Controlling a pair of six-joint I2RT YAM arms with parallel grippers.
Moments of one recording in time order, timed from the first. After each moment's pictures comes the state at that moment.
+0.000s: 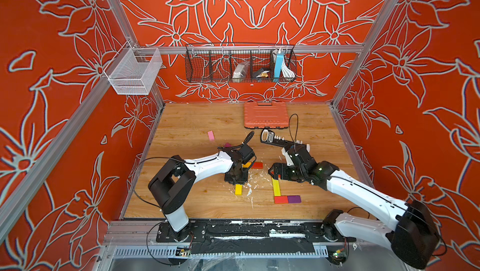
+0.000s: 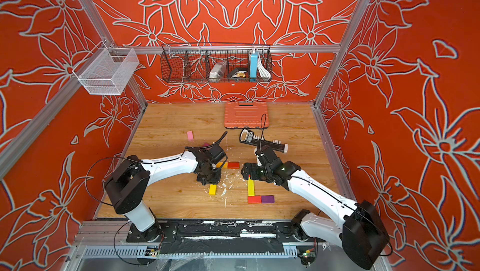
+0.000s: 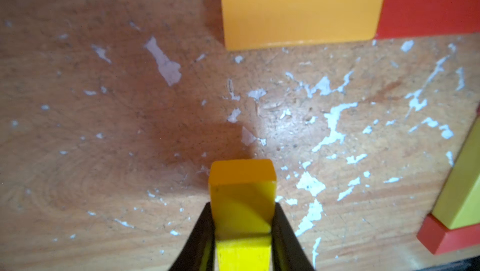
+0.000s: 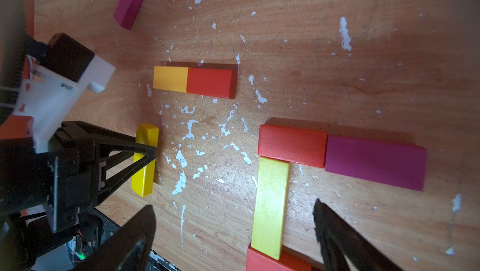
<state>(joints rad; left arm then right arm) -0.75 1.71 1.06 -0.78 0.08 -0.73 0.68 1.12 0.70 -0.53 -0.16 0.66</state>
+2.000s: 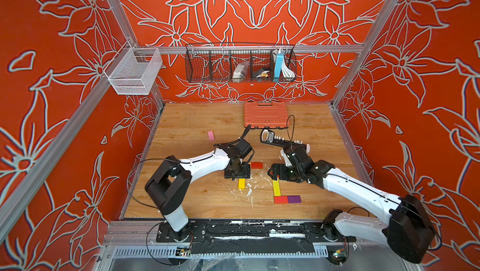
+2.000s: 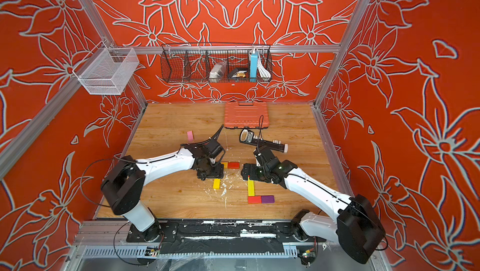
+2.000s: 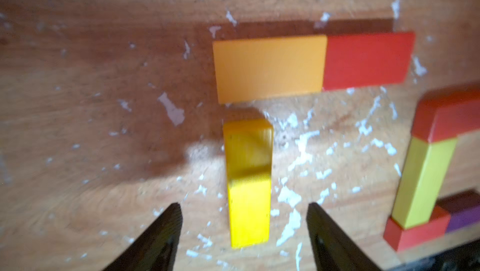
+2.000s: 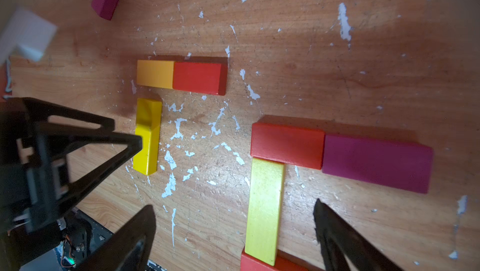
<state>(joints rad) -0.70 1.60 1.04 -0.74 0.11 -0.71 0.69 1.17 0.70 -0.53 -0.15 0.66</state>
